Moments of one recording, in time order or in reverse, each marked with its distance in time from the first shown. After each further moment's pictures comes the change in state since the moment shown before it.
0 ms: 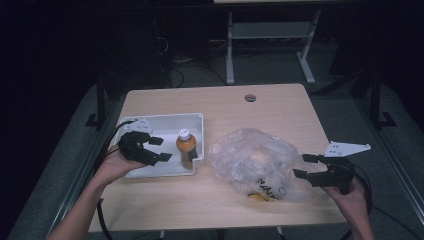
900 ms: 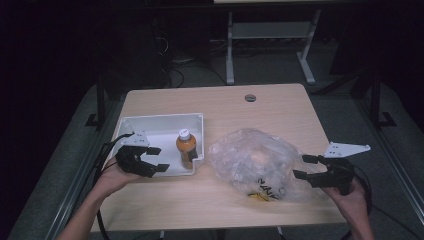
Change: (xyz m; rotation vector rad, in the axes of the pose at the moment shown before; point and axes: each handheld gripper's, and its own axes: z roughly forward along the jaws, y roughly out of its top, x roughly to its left) left arm -0.010 -0.035 0.007 -0.021 0.007 0.002; right arm 0.002 -0.001 0.000 0.001 0.002 0.000
